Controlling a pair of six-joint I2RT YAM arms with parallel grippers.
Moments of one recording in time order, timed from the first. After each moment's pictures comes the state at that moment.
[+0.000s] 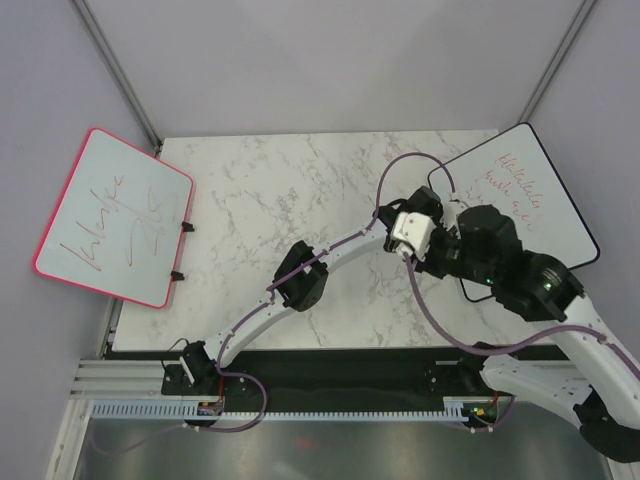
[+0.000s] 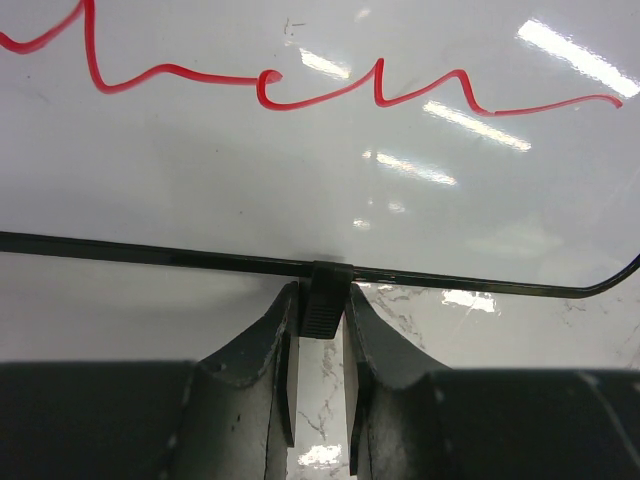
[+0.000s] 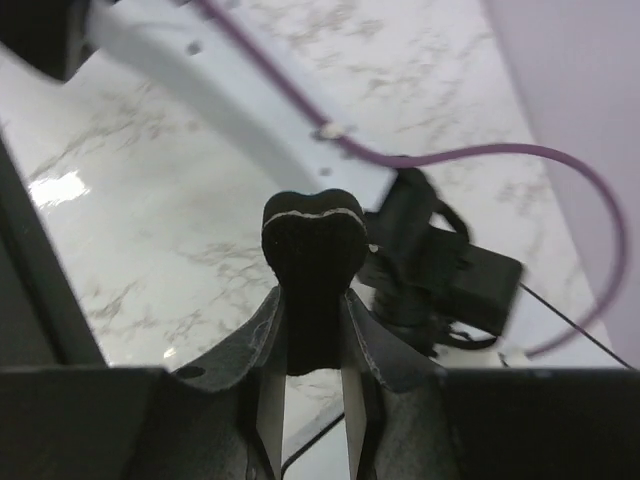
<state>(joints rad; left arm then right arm) -0.95 2.85 2.67 -0.48 0.56 -0.06 0.72 0.90 1.18 -0.90 -0.21 -0.61</state>
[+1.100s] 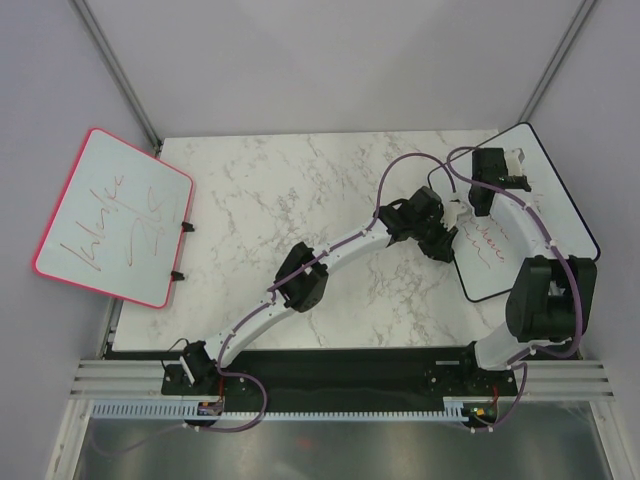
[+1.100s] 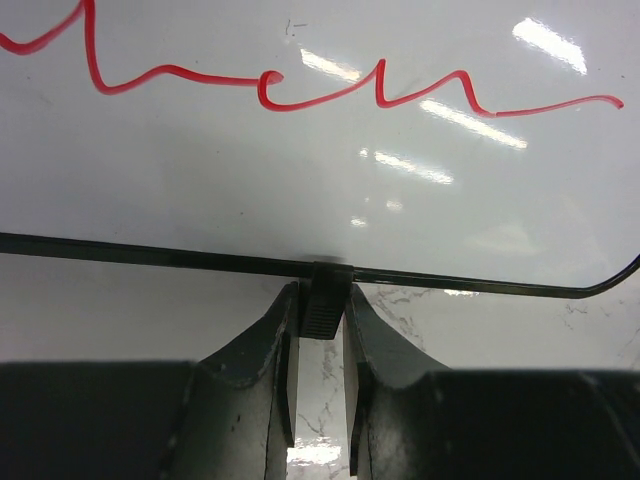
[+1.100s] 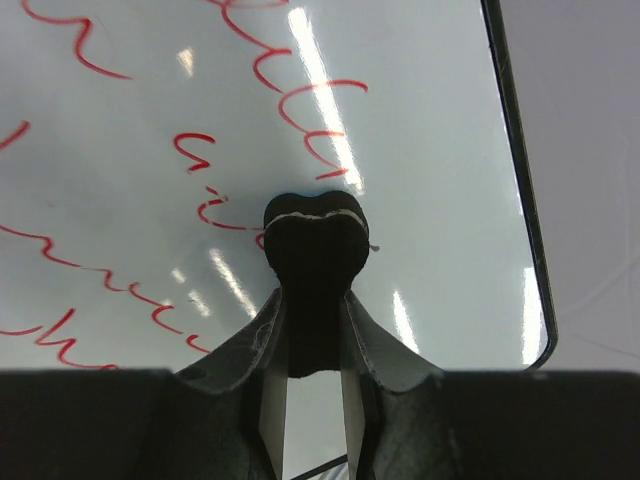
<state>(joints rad) -0.96 2.87 2.71 -0.51 0.55 -0.06 -0.02 1.59 1.29 -0.73 0.87 -0.03</state>
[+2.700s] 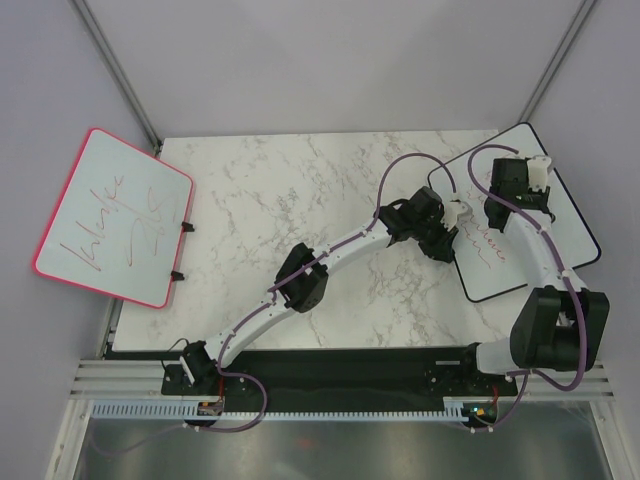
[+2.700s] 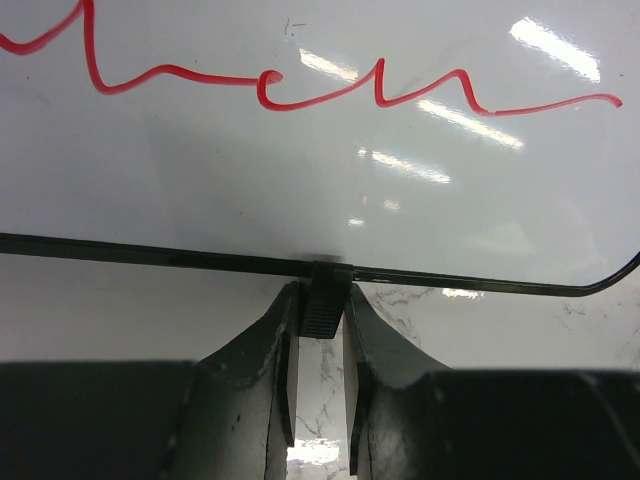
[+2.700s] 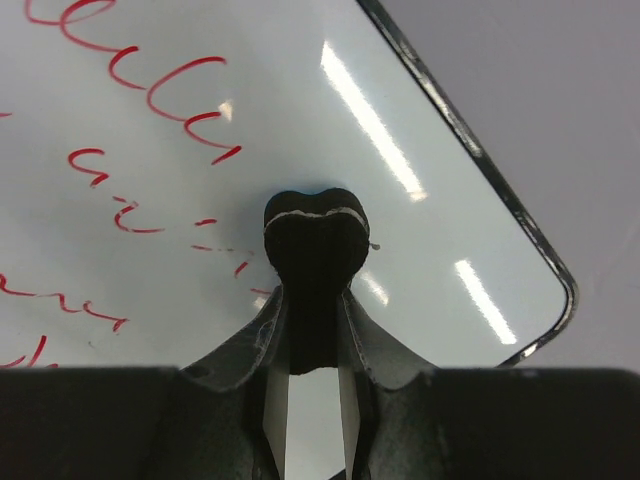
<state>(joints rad) -0.96 2.89 2.74 -0.52 0.55 -0.06 -0.11 1.41 1.13 -0.59 0.88 0.08</state>
